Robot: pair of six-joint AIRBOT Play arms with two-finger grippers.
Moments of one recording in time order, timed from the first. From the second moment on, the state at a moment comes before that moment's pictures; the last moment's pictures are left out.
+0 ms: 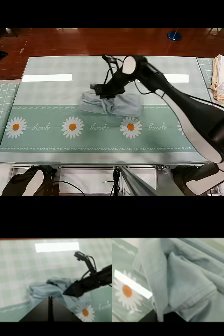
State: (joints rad) left arm 0.25 -0.80 1.47 0.92 -1.45 -1.36; right arm 0.62 -1.77 1.68 -1.08 1.12 1.75
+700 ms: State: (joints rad) left arm 0.25 -0.85 1.04 0.92 -1.45 -1.29; right arm 0.55 -1.69 1.68 -1.06 0.90 1.77
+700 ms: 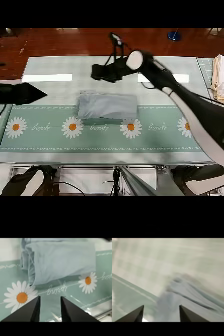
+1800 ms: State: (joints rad) left arm -0.04 -1.44 0.86 0.92 -1.05 -1.03; right arm 0.02 -1.59 1.36 -1.09 1.52 1.38
